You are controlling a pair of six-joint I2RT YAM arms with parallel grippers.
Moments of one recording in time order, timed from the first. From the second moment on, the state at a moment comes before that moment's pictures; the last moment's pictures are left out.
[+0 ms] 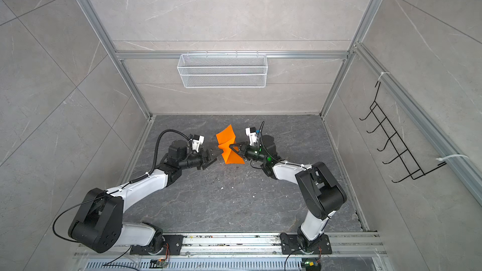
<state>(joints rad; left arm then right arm) -0.42 1.39 0.72 0.27 0.67 -0.98 0.48 1.71 0.85 0.73 -0.66 1.10</state>
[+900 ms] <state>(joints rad) -0.51 1.47 0.72 0.54 0.61 -1.13 0.46 1.70 0.84 0.83 -0.68 1.24</state>
